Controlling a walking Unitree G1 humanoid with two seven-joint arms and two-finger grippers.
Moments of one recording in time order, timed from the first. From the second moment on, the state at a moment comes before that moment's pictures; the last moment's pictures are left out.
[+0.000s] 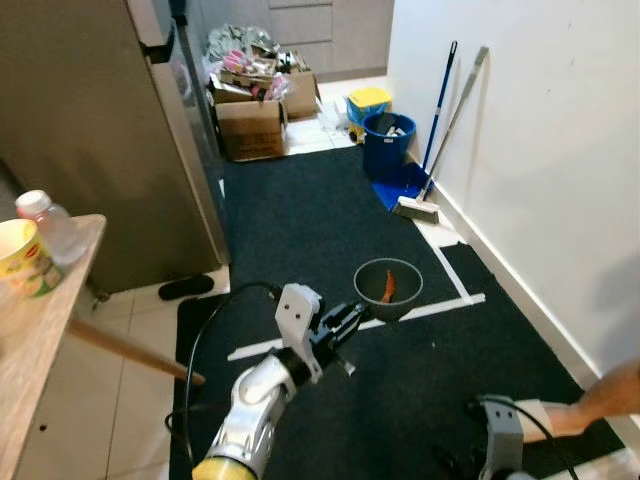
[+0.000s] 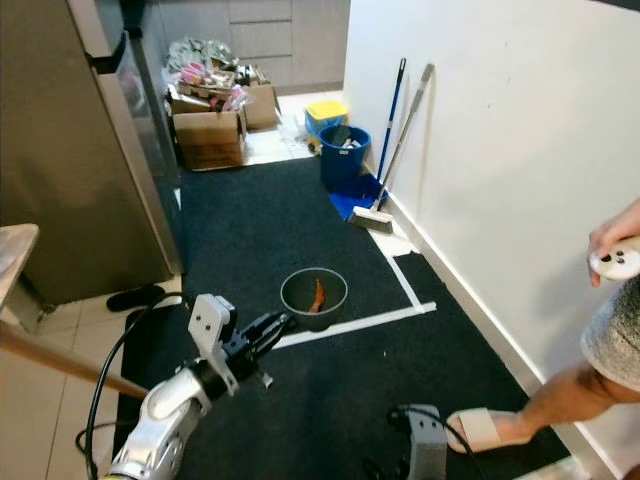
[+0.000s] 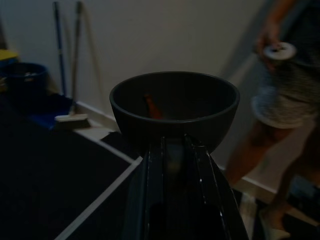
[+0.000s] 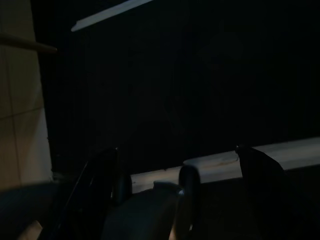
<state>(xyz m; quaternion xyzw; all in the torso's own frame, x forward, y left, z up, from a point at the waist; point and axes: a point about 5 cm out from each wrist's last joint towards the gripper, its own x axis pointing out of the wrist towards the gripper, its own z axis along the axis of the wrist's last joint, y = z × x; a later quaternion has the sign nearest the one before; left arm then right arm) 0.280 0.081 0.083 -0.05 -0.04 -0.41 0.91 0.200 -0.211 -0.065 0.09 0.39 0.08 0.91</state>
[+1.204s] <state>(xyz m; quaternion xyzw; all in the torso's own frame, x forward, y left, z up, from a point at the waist) 0.281 0.084 0.077 -0.05 -0.03 -0.41 0.91 0.211 -0.194 -0.062 0.10 0.38 0.10 0.91</state>
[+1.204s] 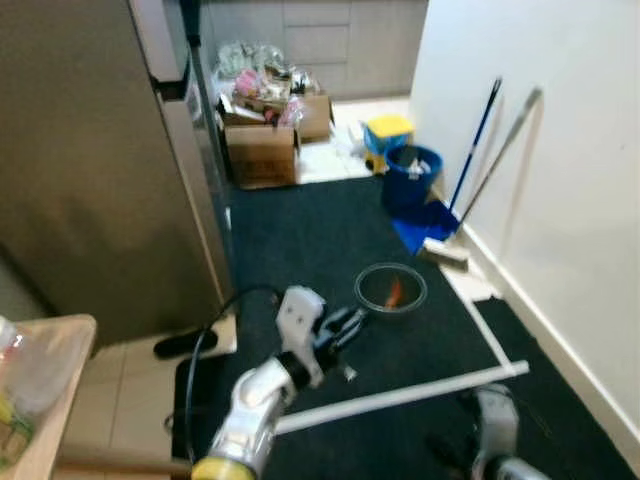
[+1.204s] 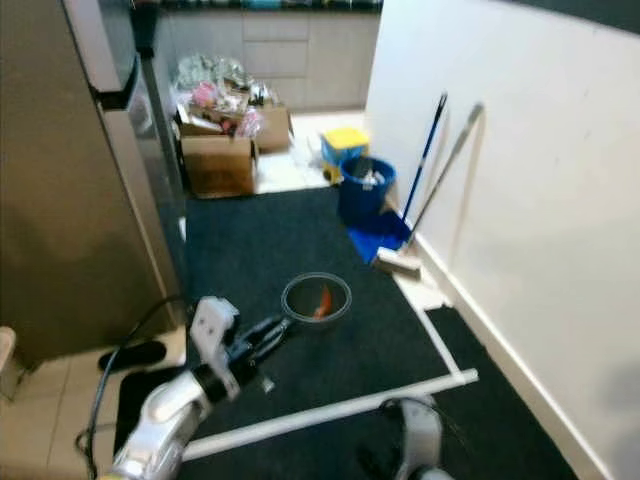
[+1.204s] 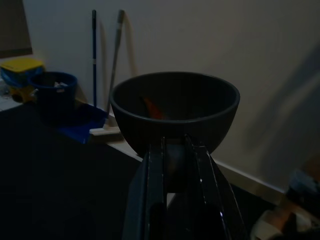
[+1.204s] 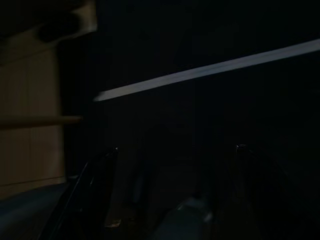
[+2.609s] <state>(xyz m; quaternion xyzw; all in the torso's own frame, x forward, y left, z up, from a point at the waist) 0.276 0.081 0.071 -0.06 -0.02 -0.41 0.91 0.210 -0.200 -0.061 0.09 0.38 0.09 0.92</state>
